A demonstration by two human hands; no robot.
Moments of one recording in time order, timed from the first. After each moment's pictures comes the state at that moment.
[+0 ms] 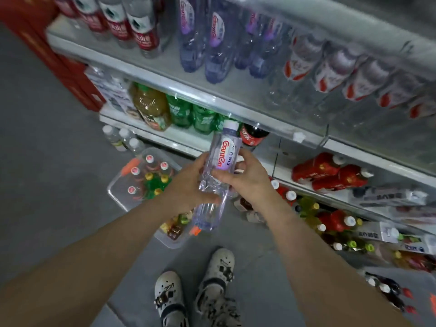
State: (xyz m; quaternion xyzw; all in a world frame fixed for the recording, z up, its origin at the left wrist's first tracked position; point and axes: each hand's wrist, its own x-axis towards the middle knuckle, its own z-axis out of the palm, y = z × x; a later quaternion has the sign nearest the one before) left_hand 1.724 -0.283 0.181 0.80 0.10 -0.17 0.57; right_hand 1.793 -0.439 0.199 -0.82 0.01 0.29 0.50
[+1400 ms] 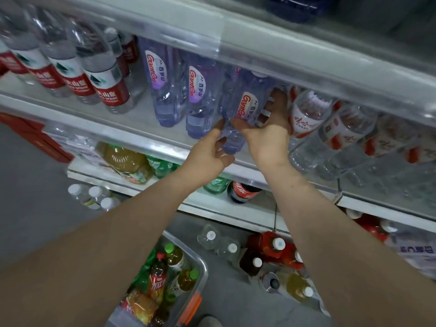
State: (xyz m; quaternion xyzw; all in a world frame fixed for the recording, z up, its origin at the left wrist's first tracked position) left_hand 1.961 -0.271 0.157 0.73 0.07 -0.06 0.68; right_hand 2.023 -0.384 0.192 -0.83 -0.06 -0.13 0.55
